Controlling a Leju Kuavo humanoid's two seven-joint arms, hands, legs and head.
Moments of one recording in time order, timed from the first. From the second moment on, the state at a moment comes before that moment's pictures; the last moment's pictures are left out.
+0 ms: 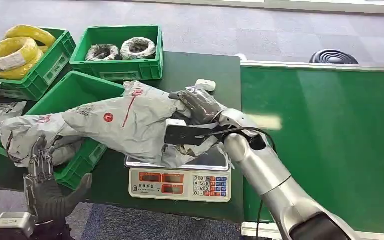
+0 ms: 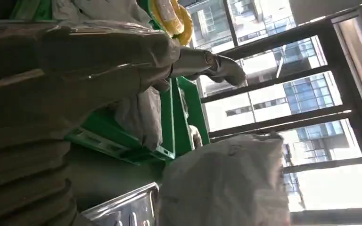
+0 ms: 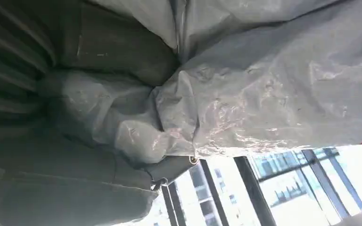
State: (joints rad) left arm 0.23 -0.06 -0.10 -1.84 -0.12 0.31 -0.66; right arm -0.80 0.07 0.66 -0.99 0.65 0.18 -0.39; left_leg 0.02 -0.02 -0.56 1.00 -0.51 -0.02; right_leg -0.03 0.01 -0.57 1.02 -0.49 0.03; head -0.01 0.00
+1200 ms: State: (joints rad) left arm -0.47 -0.03 -0.46 -1.29 -0.54 -0.06 -0.23; right arm -0.49 -0.03 0.37 -1.37 0.39 -0.24 -0.64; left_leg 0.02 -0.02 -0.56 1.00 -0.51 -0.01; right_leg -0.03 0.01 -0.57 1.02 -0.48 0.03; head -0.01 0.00
